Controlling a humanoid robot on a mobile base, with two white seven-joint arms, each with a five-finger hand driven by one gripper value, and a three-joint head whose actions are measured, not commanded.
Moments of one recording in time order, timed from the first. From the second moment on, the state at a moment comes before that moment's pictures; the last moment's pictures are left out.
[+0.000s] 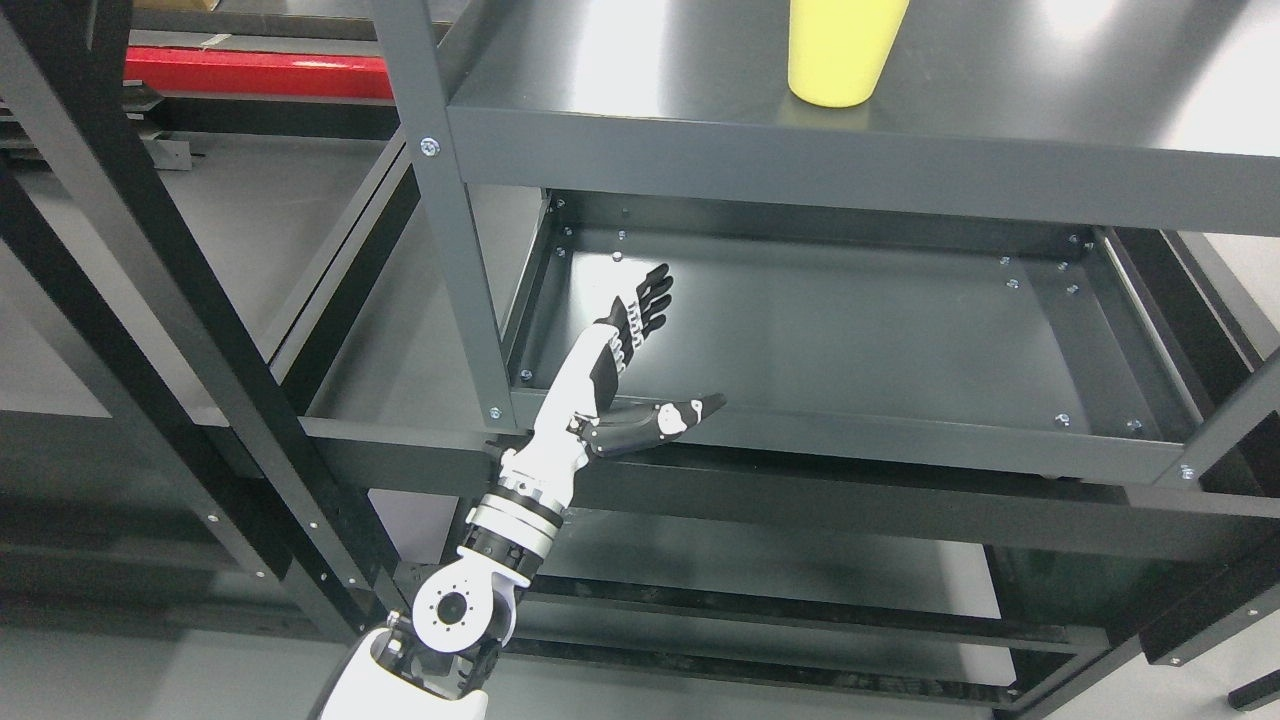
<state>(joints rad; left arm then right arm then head) -0.34 0.00 -0.34 -1.67 0.11 0.00 -0.03 0.00 0.00 0.00 -0.24 0.00 0.09 -0.12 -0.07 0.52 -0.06</state>
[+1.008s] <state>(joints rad) -0.23 0.00 -0.24 -1.73 0.10 0.02 -0.04 0.00 0.00 0.00 -0.24 0.00 0.09 -0.12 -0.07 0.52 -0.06</state>
